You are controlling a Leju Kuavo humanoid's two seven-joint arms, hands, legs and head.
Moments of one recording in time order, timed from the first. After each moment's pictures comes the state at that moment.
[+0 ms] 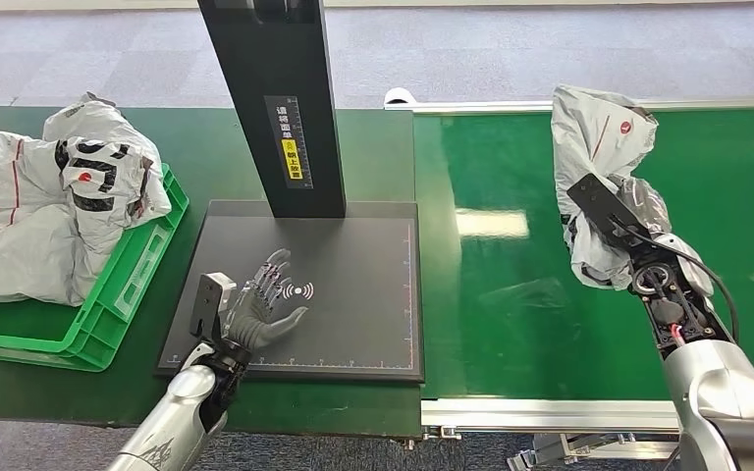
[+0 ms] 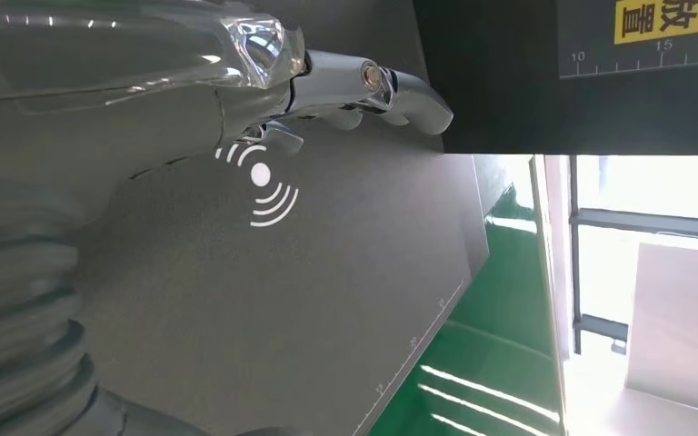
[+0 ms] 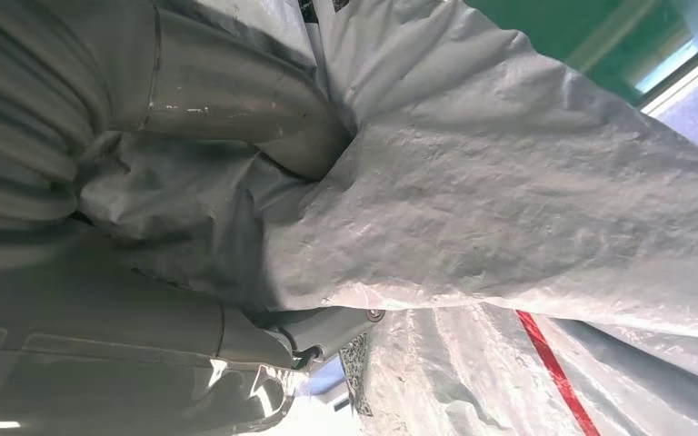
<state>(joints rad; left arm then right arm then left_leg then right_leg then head) -0.37 -0.01 -0.27 -0.92 0.25 -0.13 -0.43 -0.87 -0.31 0.19 -0.45 0.56 -0.19 -0.26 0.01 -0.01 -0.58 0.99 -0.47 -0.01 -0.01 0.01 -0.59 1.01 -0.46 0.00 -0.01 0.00</state>
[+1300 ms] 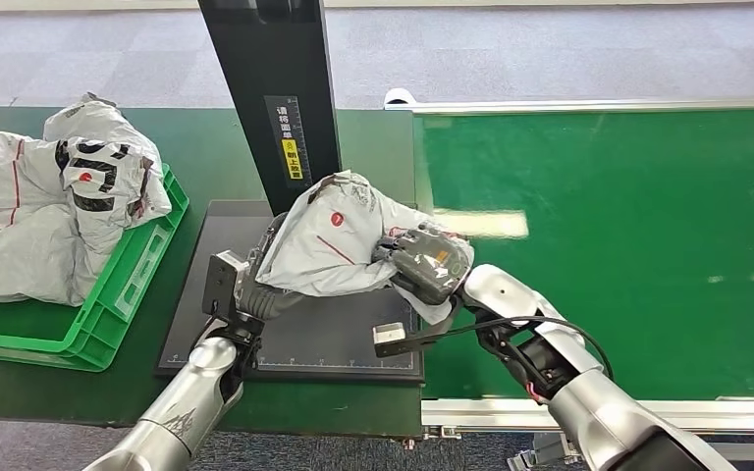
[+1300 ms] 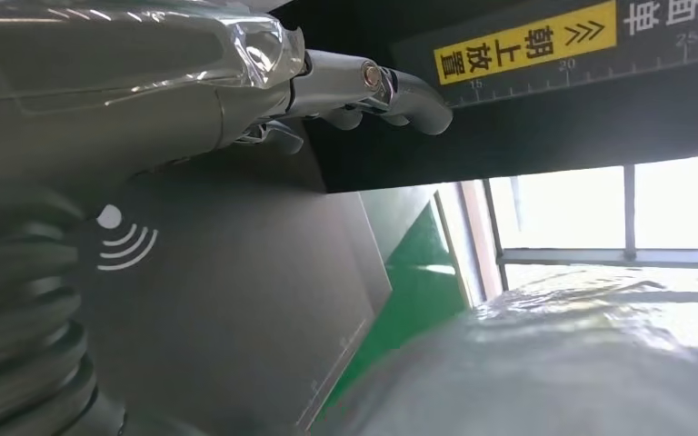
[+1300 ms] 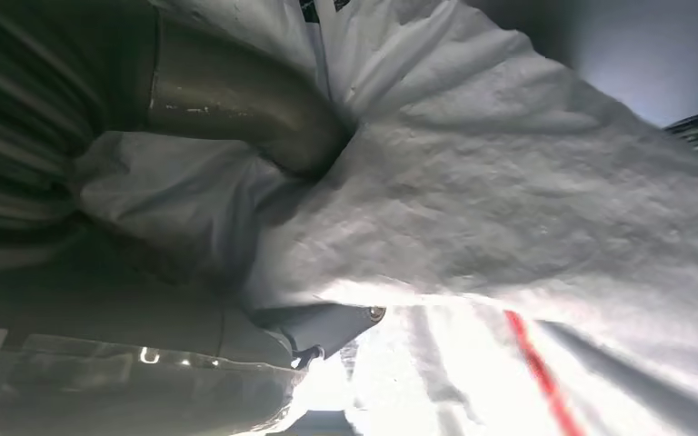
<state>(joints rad) -0.50 -0.06 -0.30 -0.84 0.16 0.01 -0.58 -0.76 -0.10 0.82 -0.76 0.96 -0.41 -0.52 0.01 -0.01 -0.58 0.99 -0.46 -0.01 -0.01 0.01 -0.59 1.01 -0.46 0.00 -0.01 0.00</state>
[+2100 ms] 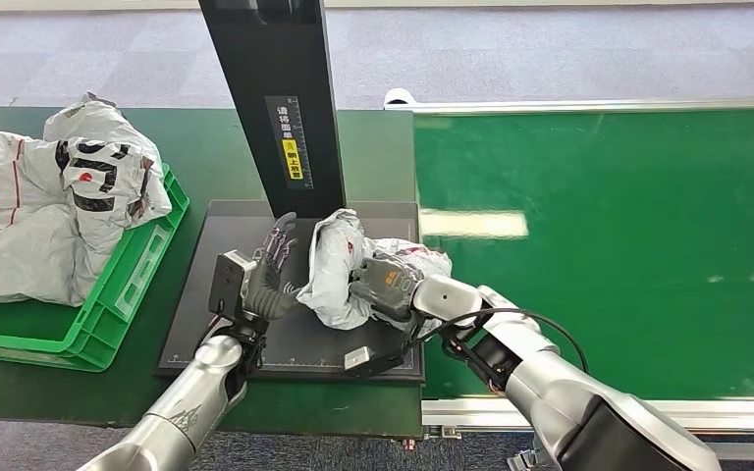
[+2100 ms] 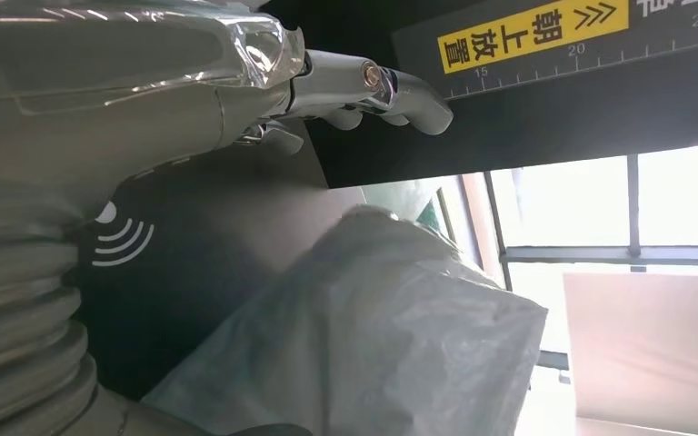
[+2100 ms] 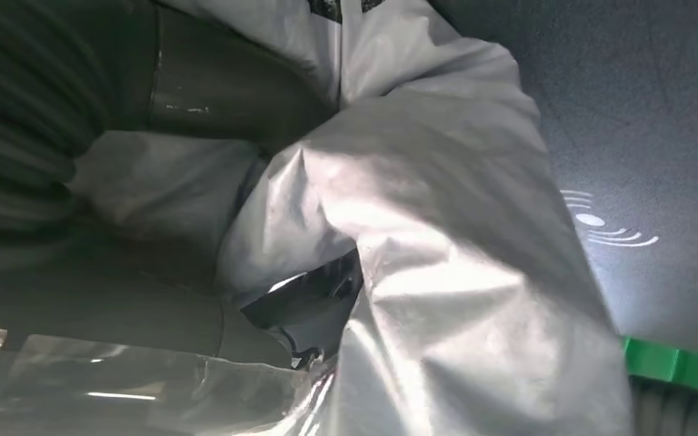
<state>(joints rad) -0.53 -0.07 -0.33 -0.78 0.17 0.01 -0.60 -0.88 0.06 1.08 -0.44 1.10 -0.35 -0.44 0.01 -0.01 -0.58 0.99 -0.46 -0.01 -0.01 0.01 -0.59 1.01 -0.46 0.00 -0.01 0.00</state>
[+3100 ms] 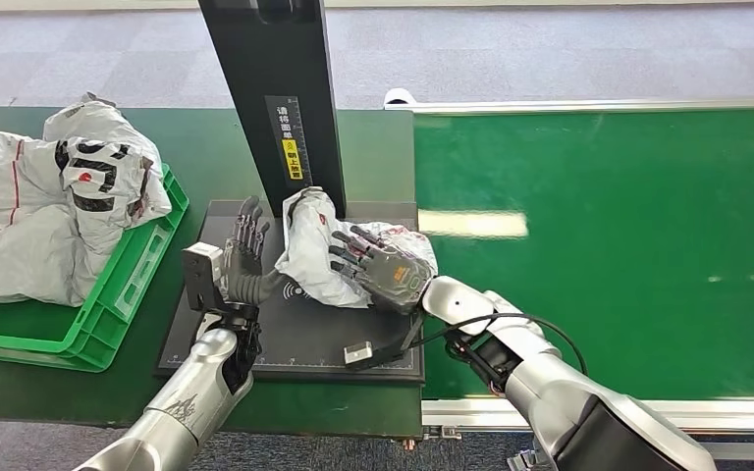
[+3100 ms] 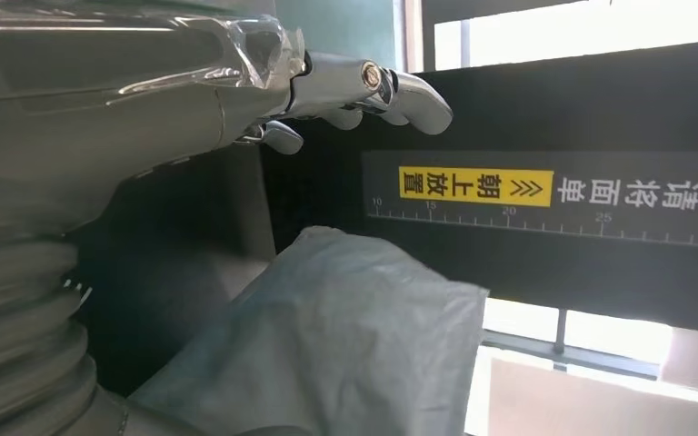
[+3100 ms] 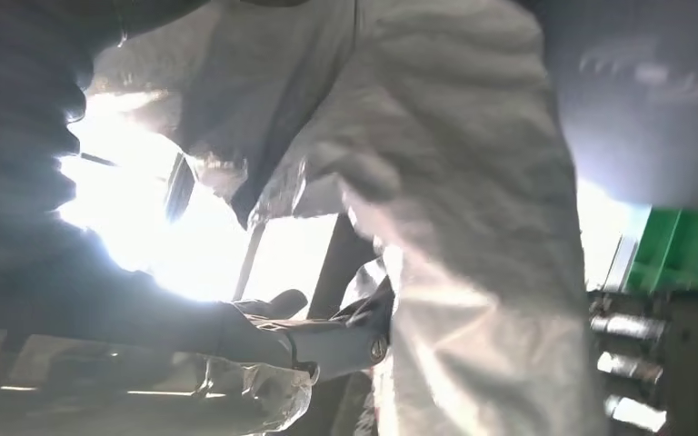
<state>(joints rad) -0.54 -0.09 -0.28 -0.78 0.33 0.14 -0.69 -0.88 0.07 1.04 -0.37 1.02 -0.66 -0.45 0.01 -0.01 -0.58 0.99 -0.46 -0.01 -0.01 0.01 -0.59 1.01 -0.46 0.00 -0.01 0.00</state>
